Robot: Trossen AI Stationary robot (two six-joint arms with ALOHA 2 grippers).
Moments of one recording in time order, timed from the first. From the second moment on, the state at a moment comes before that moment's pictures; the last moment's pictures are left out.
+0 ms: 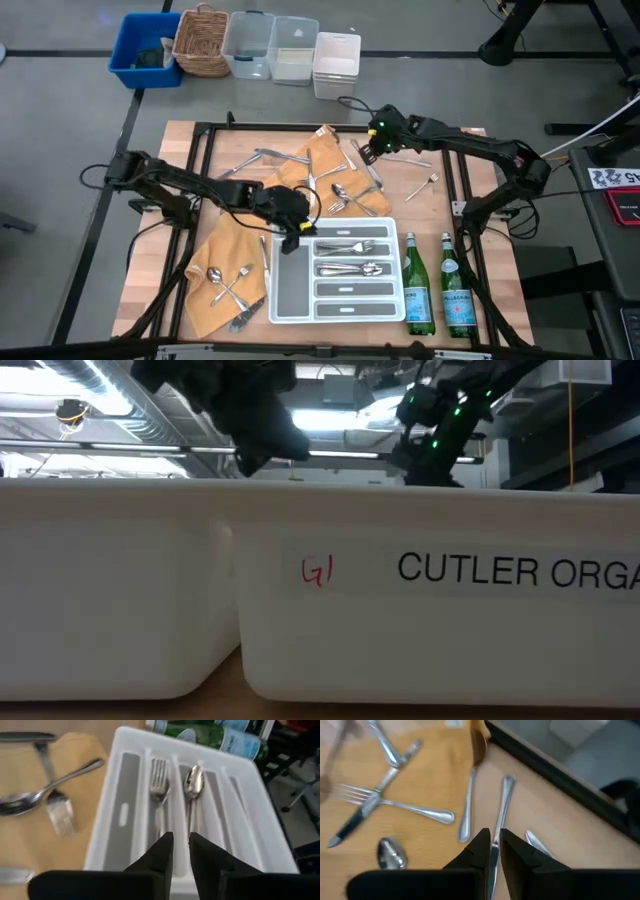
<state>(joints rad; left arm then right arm) -0.09 1.47 0.92 -0.08 0.07 -0.30 -0.55 1.52 1.15 -0.58 0.09 0.29</state>
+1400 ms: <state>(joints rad) -0.05 1.40 0.91 -0.31 0.07 -0.16 -0.60 1.85 1.18 -0.48 0.08 0.37</state>
